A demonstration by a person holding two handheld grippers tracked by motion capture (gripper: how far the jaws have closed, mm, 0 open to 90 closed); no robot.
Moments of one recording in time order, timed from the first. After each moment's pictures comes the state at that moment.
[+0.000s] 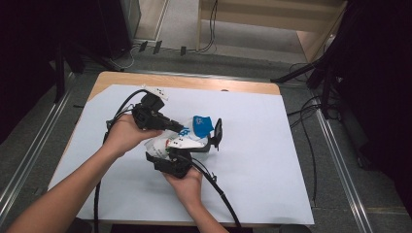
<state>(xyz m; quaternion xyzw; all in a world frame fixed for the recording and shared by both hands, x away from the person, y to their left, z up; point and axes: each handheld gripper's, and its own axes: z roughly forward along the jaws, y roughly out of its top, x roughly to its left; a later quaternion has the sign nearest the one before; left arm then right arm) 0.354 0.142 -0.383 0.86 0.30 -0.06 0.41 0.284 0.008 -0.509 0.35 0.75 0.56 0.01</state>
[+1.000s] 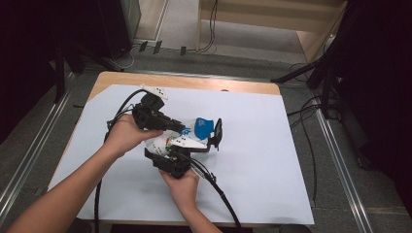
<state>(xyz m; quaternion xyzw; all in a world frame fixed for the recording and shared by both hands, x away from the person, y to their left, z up) 0.353 0.142 -0.381 0.85 0.29 -0.07 0.43 0.280 0.009 -0.504 0.40 0.70 0.59 -0.02</state>
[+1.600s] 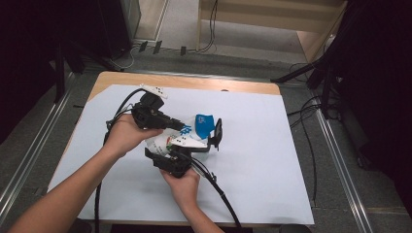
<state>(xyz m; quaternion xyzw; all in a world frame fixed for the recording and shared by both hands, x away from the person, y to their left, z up) 0.351 0.141 -0.378 0.85 0.30 -0.05 0.43 0.283 0.008 -0.505 0.39 0.71 0.59 -0.01</state>
